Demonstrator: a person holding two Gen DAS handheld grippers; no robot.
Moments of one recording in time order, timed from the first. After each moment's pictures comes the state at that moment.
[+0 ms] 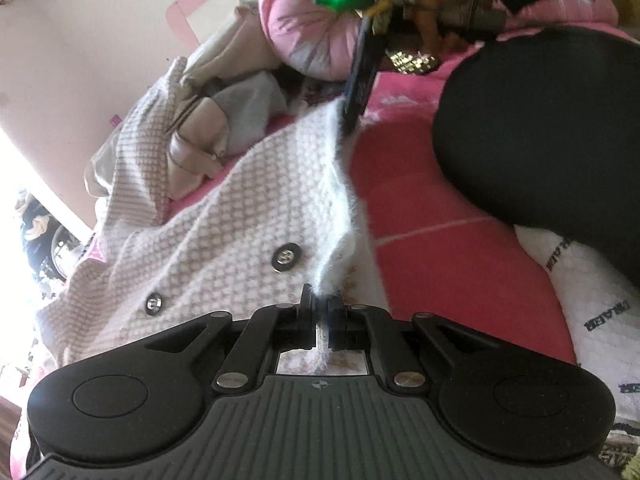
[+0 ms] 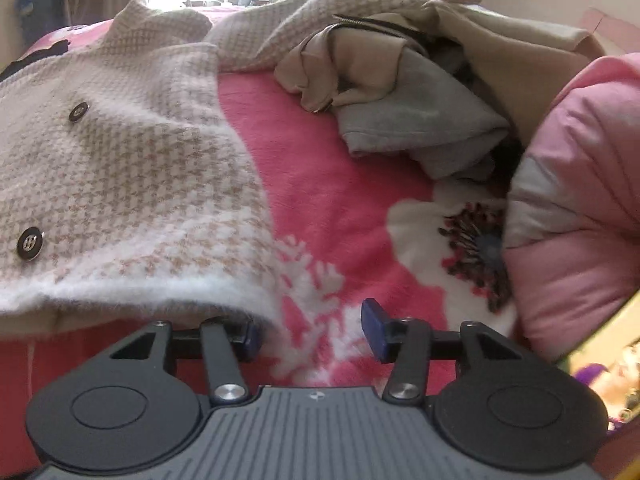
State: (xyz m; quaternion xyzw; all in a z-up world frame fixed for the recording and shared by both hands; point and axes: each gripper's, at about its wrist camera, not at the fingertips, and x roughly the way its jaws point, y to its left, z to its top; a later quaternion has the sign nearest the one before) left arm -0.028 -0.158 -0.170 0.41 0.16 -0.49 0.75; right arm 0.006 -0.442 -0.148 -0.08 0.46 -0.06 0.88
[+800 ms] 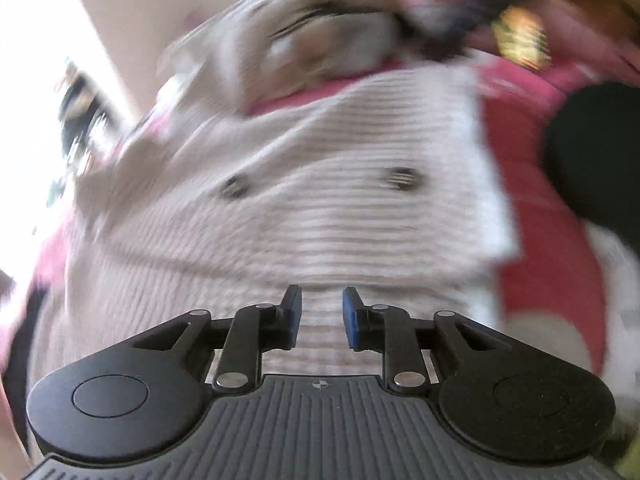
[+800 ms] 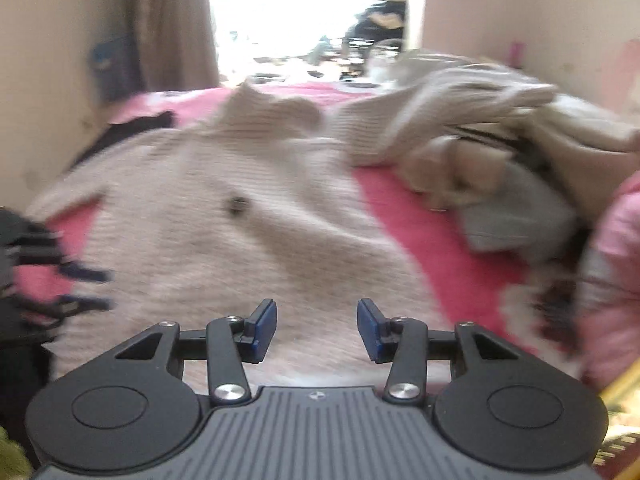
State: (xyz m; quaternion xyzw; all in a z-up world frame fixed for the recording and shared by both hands) left arm 0.055 -0.099 -0.143 0.30 0.32 -0.38 0.82; right arm 0.006 -0.346 -0.067 -0.01 0.40 0.07 0.91
